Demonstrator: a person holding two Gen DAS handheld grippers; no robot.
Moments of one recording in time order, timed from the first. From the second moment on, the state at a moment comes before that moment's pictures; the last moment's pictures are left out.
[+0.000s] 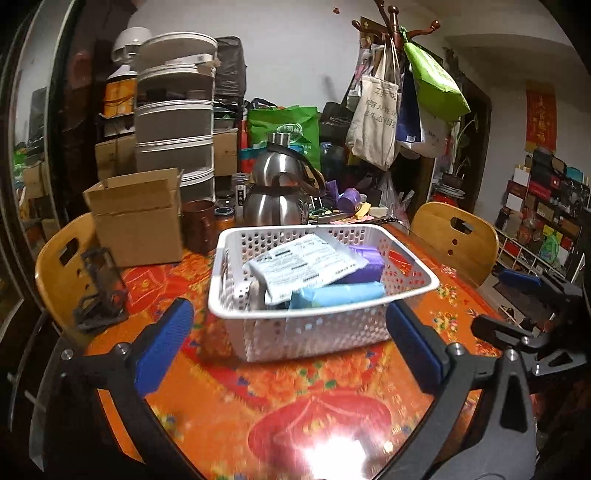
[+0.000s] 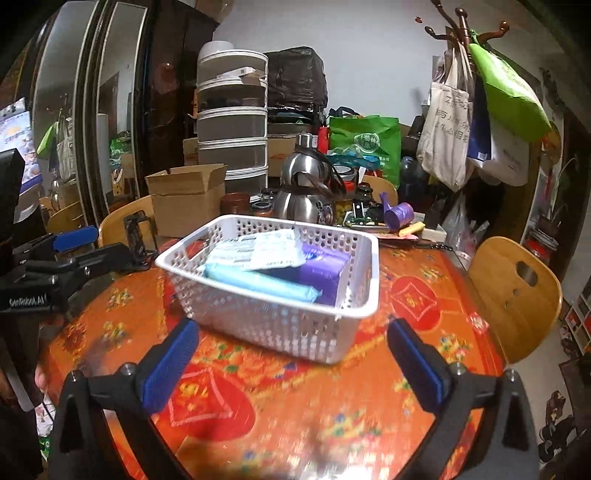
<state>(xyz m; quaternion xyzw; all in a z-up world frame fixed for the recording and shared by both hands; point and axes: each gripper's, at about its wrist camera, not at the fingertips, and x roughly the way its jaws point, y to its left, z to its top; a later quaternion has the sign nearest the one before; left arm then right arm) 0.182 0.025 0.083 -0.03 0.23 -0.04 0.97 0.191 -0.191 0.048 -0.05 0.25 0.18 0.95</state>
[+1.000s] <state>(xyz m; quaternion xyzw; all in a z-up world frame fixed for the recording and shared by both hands) -0.004 -0.003 0.099 -0.04 0.26 -0.01 0.97 0.053 -0.207 0.062 -0.01 0.24 0.13 0.96</state>
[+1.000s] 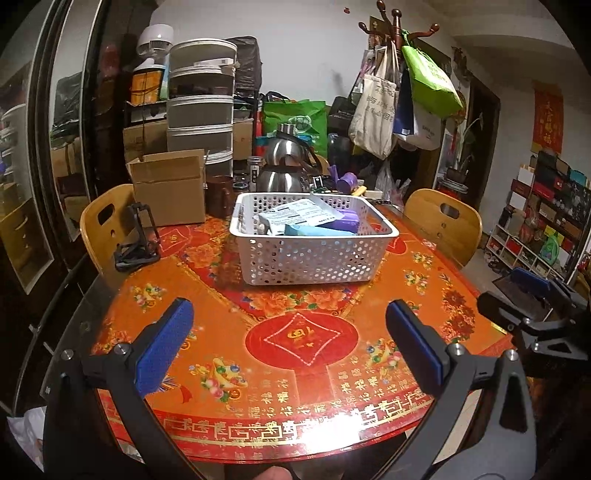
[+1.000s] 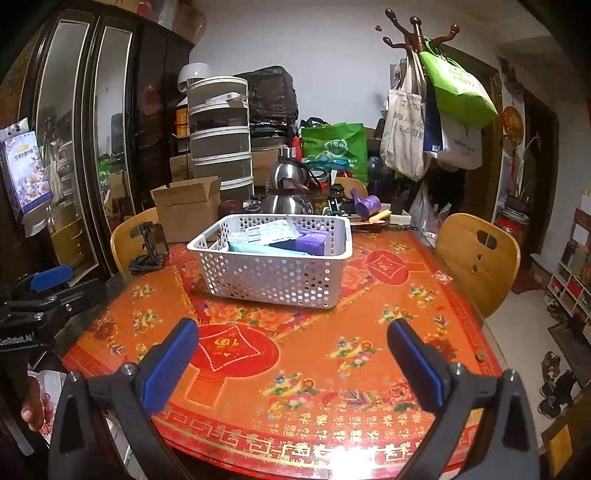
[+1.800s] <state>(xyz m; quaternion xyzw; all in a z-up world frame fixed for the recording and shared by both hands) 0.007 -0.006 0.097 -0.04 0.27 0.00 0.96 0.055 -0.202 0.063 -0.02 0.24 0.13 0.96</state>
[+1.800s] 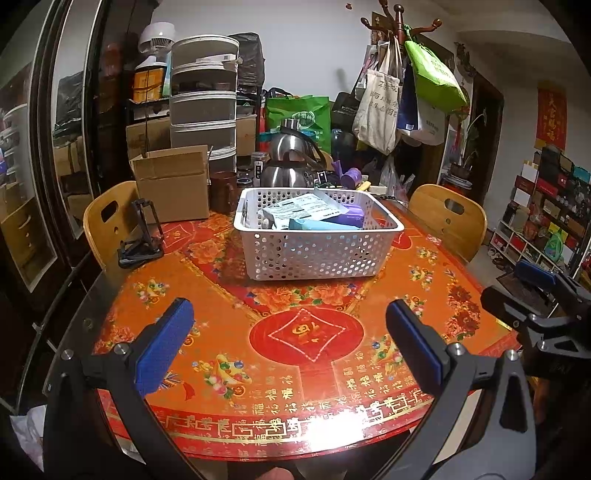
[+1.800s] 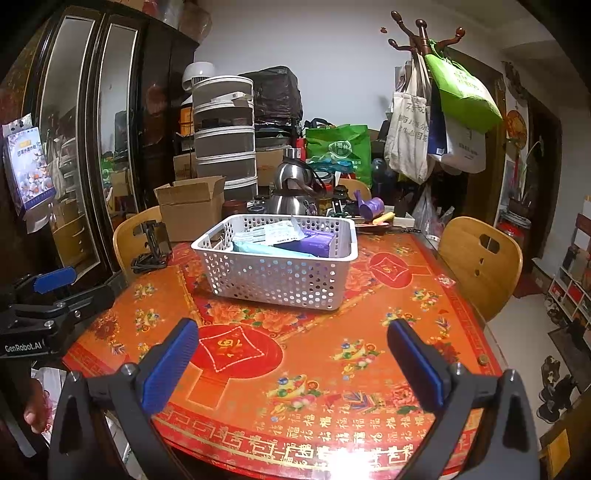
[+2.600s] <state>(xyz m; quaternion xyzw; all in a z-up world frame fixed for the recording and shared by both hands) 0.008 -0.006 0.095 -0.04 0.27 0.00 0.96 0.057 -0.202 0.060 -0.02 0.23 0.13 0.96</state>
